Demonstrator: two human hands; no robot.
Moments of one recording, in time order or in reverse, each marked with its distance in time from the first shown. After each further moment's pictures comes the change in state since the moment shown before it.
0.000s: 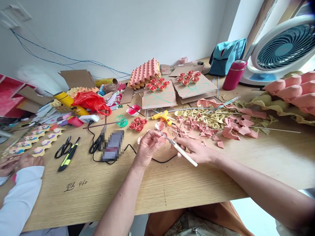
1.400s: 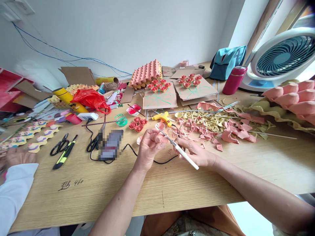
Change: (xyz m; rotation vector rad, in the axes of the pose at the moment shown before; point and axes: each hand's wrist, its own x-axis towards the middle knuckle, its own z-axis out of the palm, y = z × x) left_hand -0.006 -0.004 0.009 -0.078 0.063 0.024; right_hand 0.001 0.001 0.006 0.187 0.075 -0.011
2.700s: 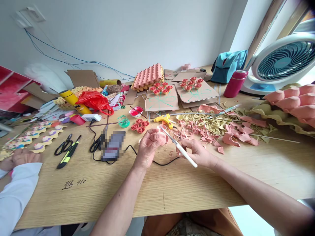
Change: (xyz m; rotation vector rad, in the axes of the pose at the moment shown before) left_hand 0.008 0.002 -0.013 -0.131 0.035 -0.011; right_hand 0.002 0.004 -0.001 0.008 0.105 0.019
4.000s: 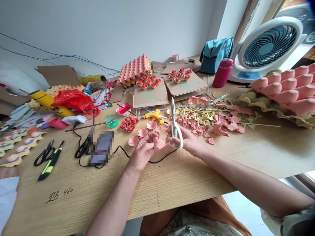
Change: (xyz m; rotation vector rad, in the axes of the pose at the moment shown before) left_hand -0.003 -0.012 -0.002 -0.017 -0.046 -0.300; right_hand 0.011 -0.001 0.005 0.561 0.221 0.197
